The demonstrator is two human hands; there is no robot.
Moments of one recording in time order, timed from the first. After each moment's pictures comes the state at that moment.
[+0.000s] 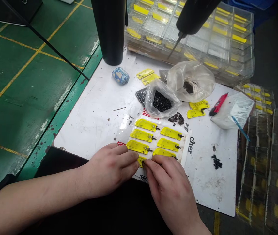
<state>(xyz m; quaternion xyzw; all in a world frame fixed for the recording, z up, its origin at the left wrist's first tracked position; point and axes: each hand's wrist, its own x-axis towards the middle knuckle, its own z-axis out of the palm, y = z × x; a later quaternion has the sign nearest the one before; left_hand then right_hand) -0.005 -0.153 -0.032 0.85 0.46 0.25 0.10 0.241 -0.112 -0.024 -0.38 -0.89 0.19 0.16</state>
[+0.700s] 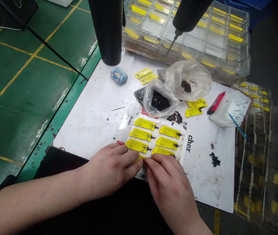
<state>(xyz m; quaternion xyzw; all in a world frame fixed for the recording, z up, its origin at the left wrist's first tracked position) -0.001 -0.152 -0.023 0.87 0.45 0.16 0.10 0.242 -0.112 -0.022 -0.38 -0.89 0.19 0.16</state>
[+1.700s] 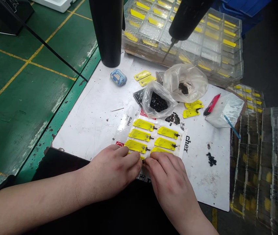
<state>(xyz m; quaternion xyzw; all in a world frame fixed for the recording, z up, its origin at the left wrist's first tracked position) 0.005 -0.155 -0.021 0.88 0.46 0.11 0.08 0.249 -0.103 -0.017 -0.33 -0.92 0.14 0.11</state>
